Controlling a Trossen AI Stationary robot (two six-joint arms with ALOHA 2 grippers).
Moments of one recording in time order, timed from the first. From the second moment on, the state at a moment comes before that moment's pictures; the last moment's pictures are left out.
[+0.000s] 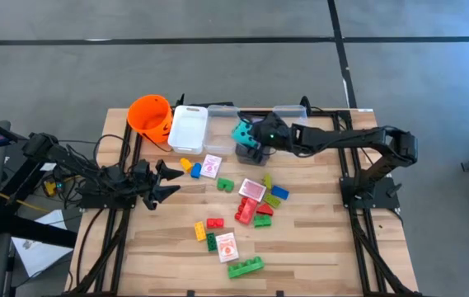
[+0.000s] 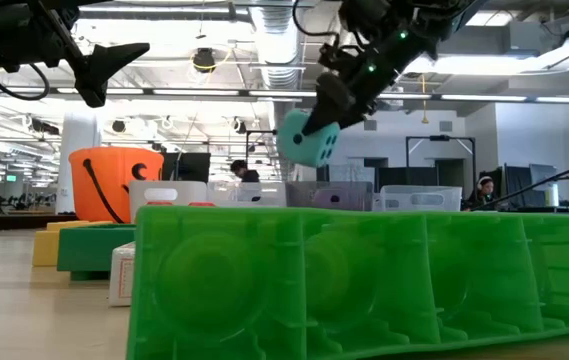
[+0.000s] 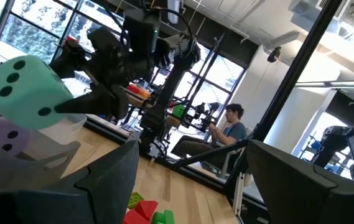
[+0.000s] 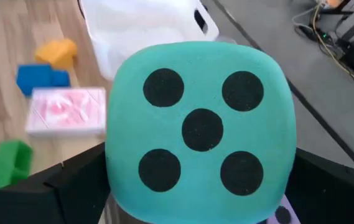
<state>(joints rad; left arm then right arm) -0.38 0.62 0.01 0.89 -0.46 -0.38 -0.26 1.57 1.06 -0.11 0.31 -0.03</state>
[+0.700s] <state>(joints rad) -0.38 0.62 0.01 0.88 -0.46 -0.38 -0.16 1.56 0.78 0.41 0.43 -0.04</state>
